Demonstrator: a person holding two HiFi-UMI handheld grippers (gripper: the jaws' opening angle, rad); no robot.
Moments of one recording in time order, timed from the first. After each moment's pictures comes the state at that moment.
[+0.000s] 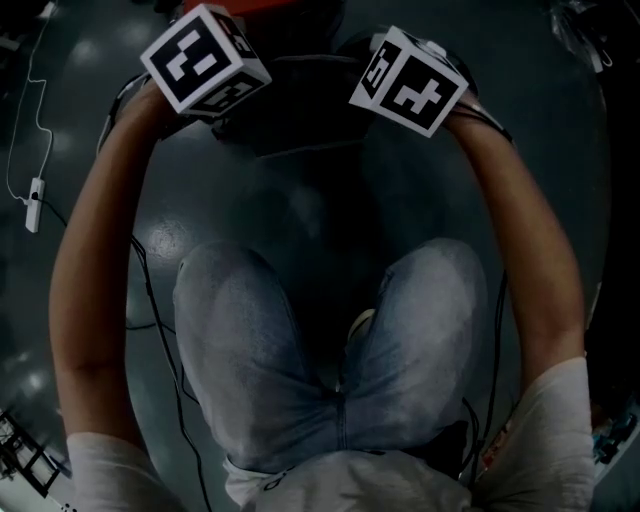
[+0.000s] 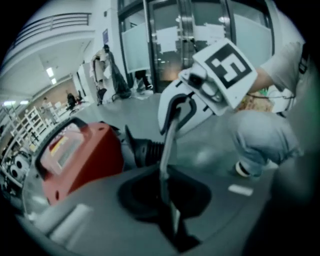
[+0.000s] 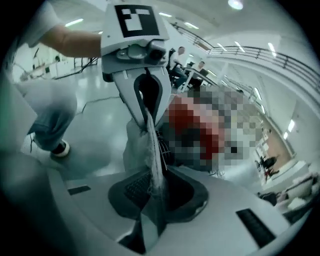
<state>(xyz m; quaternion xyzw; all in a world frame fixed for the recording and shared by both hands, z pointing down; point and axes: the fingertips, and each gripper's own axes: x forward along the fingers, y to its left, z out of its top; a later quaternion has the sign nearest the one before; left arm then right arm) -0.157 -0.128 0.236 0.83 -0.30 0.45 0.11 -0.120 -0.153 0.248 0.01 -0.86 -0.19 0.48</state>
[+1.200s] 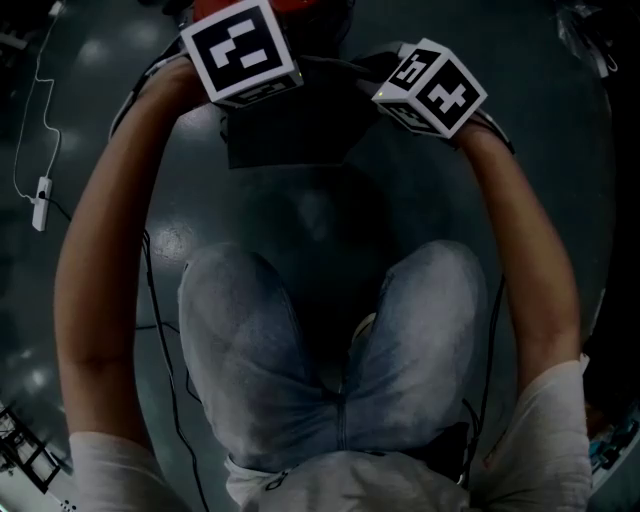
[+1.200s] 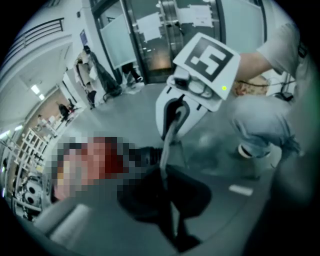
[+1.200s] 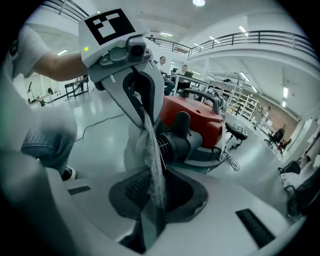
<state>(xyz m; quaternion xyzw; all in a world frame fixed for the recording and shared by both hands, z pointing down) -0.157 -0.134 0.233 0.80 -0.28 0.54 0.05 -0.115 -0.152 0.262 0.02 -0.90 -0.09 0.42</state>
